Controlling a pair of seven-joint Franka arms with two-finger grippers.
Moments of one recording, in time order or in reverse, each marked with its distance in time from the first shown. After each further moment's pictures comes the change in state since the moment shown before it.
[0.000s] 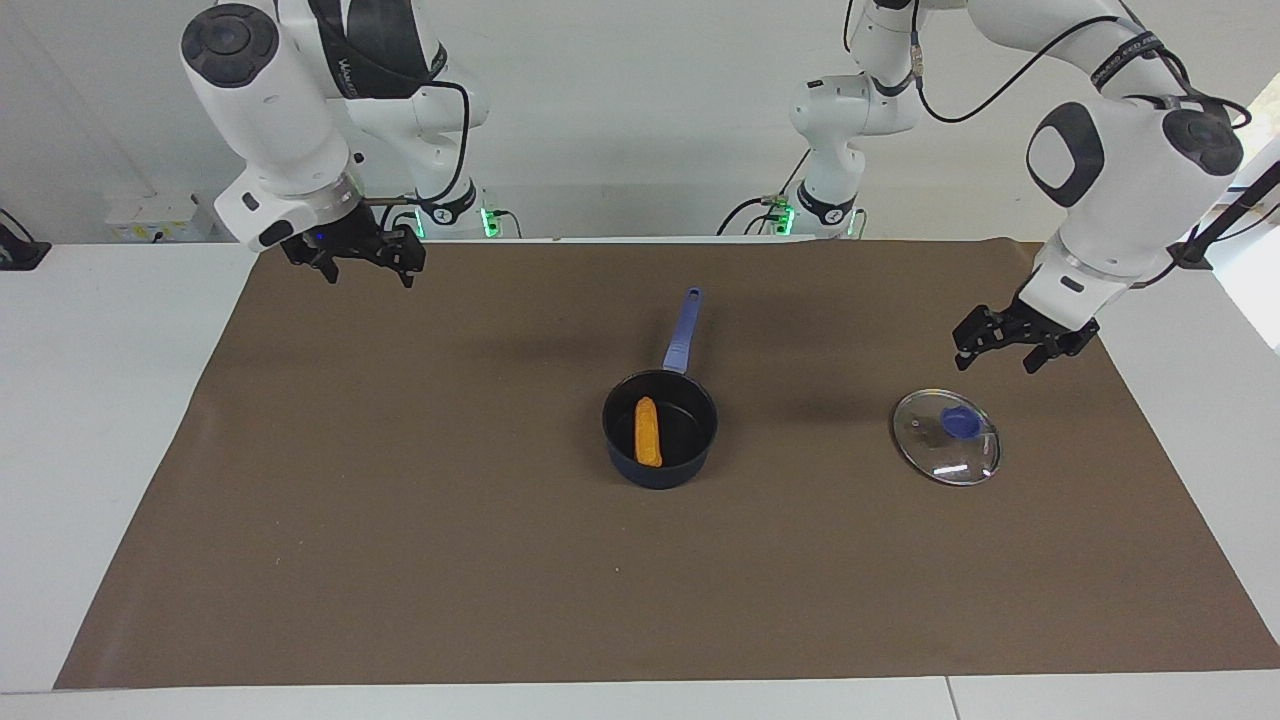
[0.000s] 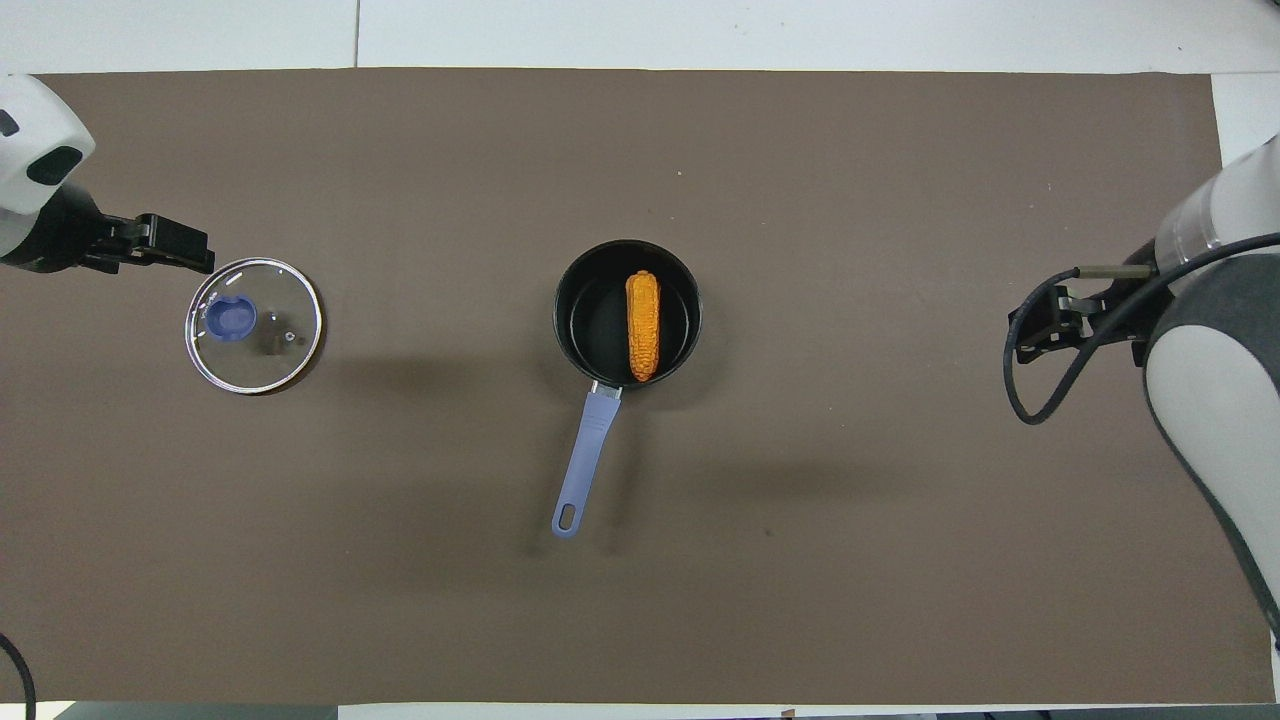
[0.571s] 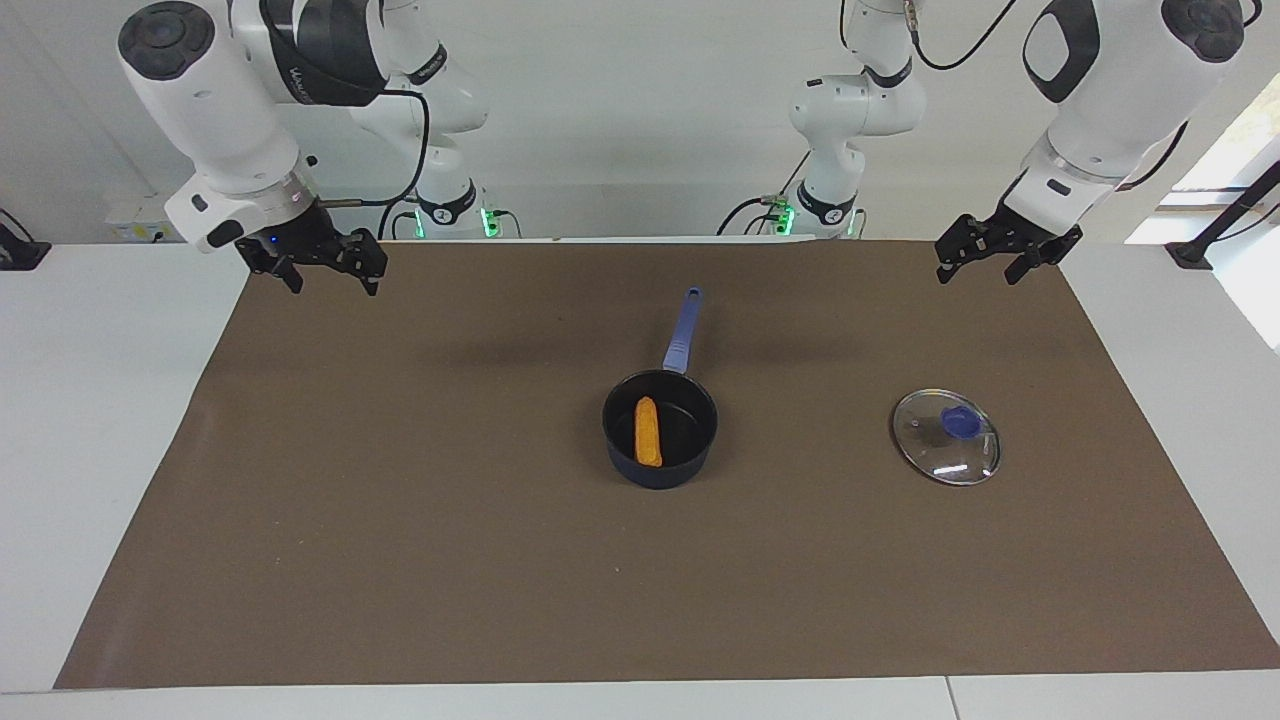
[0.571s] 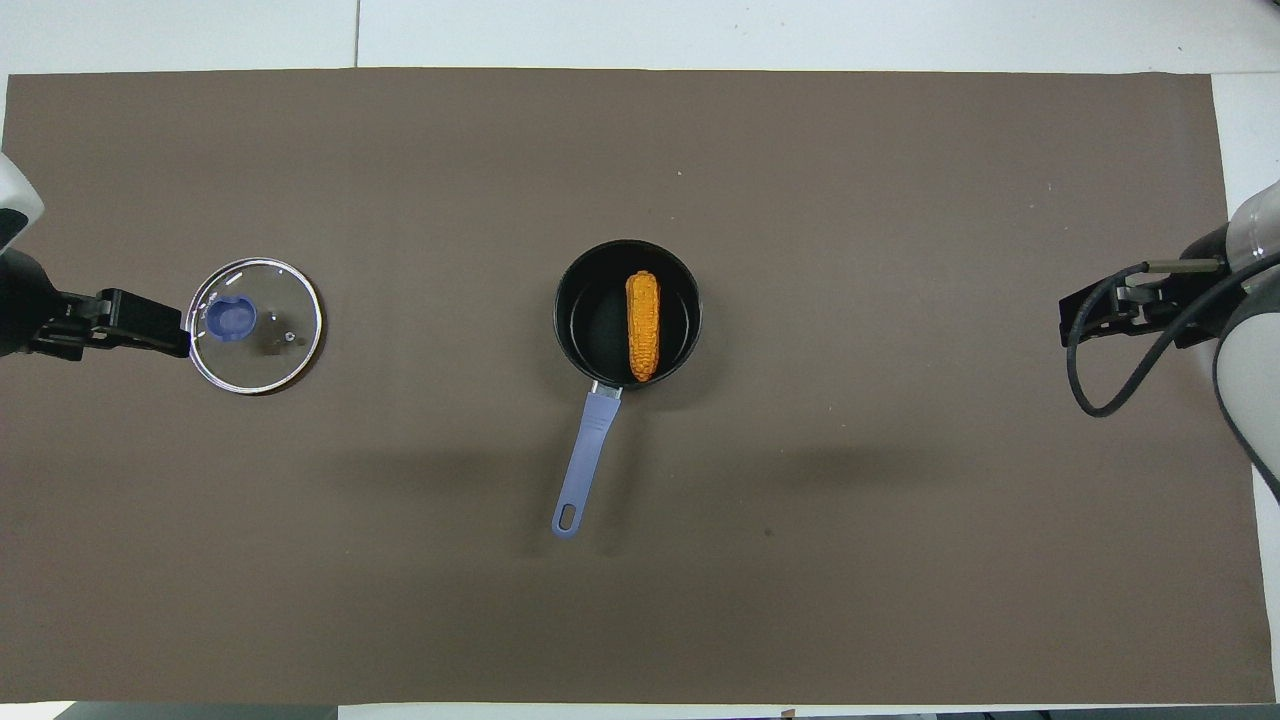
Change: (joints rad) left arm -0.024 -0.156 0.000 -0.064 0.001 -0.205 -0.046; right arm -0.063 -0.010 0.002 -0.023 0.004 0.081 -0.086
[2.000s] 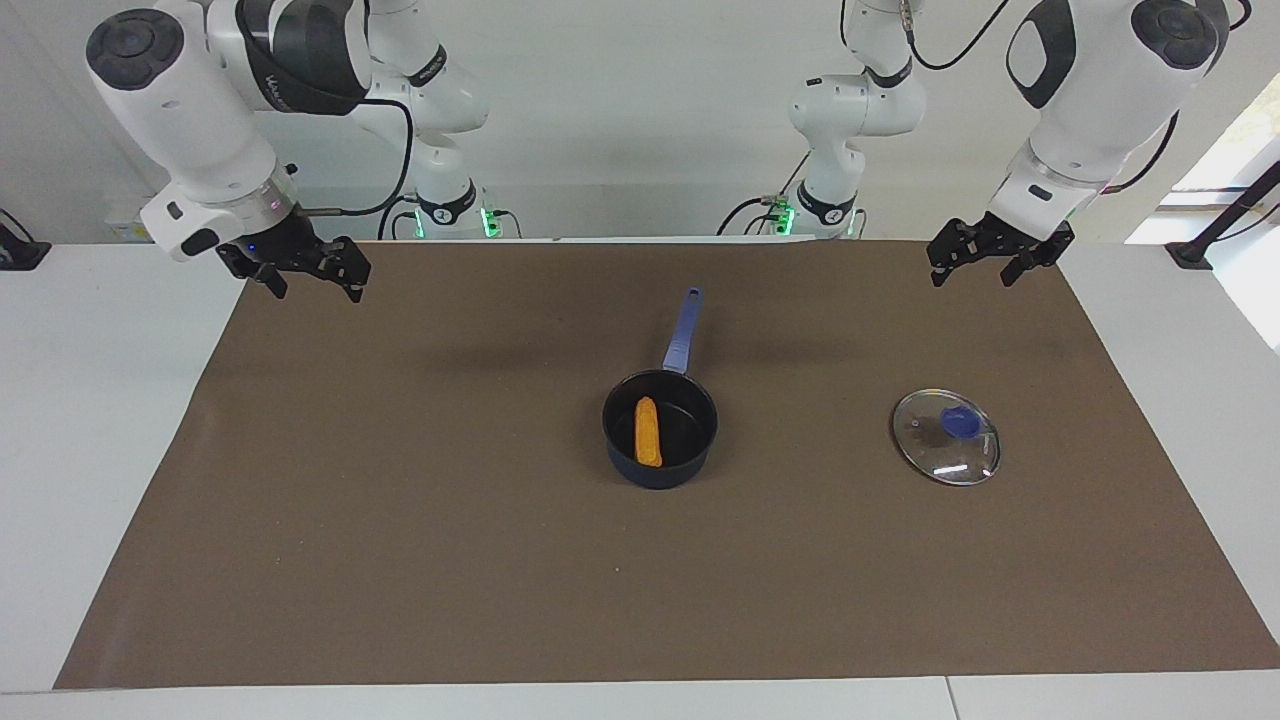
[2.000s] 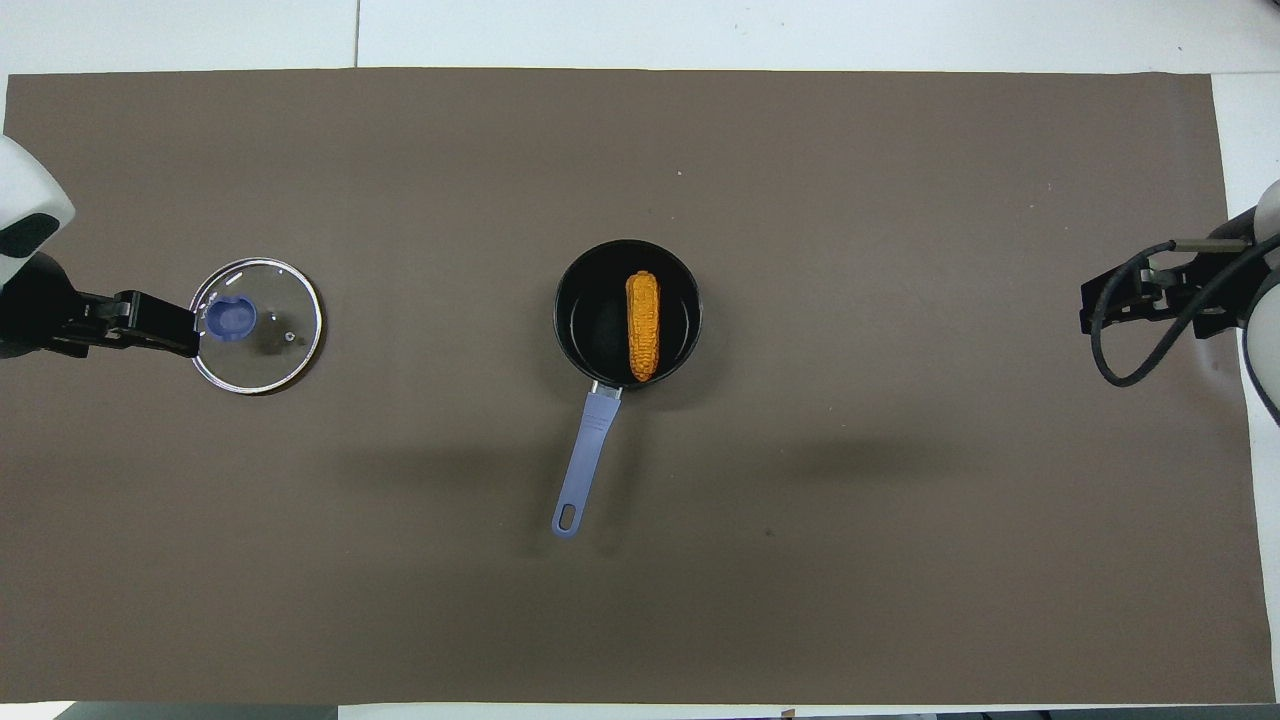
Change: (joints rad) left arm -0.033 0.008 0.004 0.013 0.045 0.002 -0.012; right arm 0.000 0.037 -0.036 0.046 0.000 -0.020 0.000
